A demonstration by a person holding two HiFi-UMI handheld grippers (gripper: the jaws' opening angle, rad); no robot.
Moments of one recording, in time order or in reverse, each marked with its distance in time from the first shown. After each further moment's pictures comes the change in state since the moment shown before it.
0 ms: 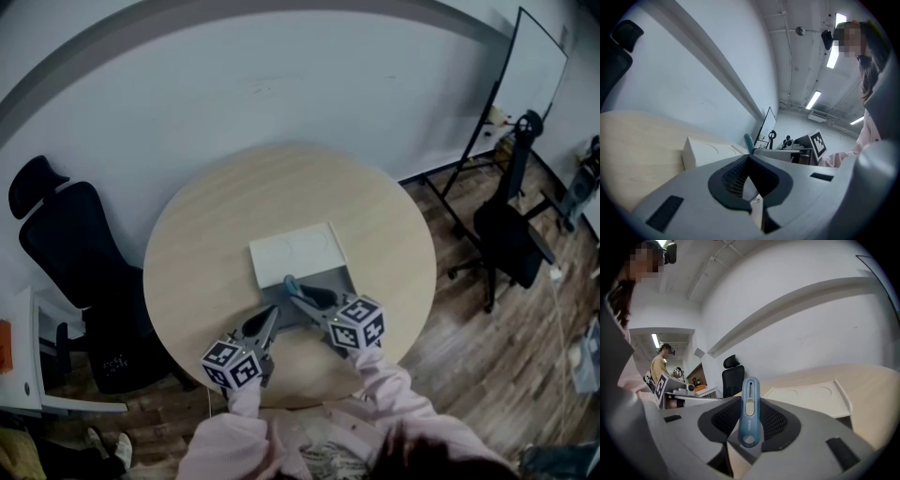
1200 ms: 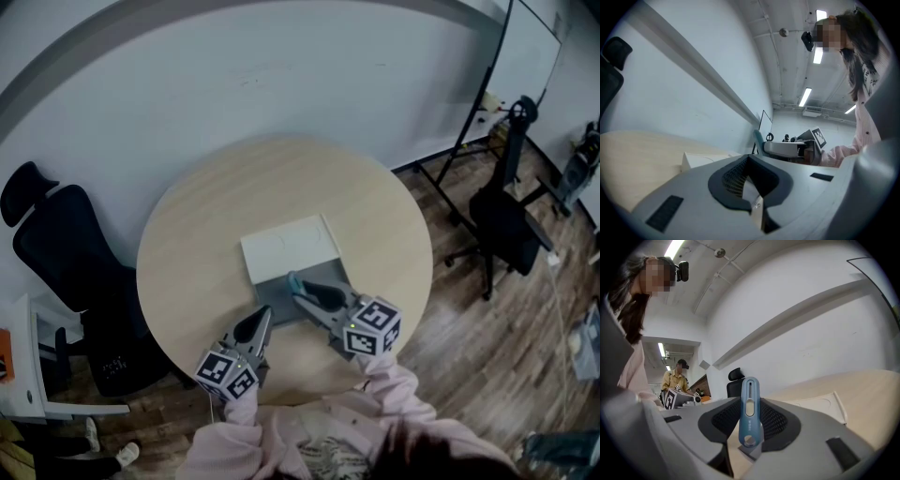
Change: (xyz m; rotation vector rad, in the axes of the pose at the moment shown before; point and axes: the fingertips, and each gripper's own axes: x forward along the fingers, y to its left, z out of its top) left arm -0.016 -0.019 0.022 0.135 -0.075 -0.015; right arm -0.036 0.023 0.036 0.005 -0.155 0.060
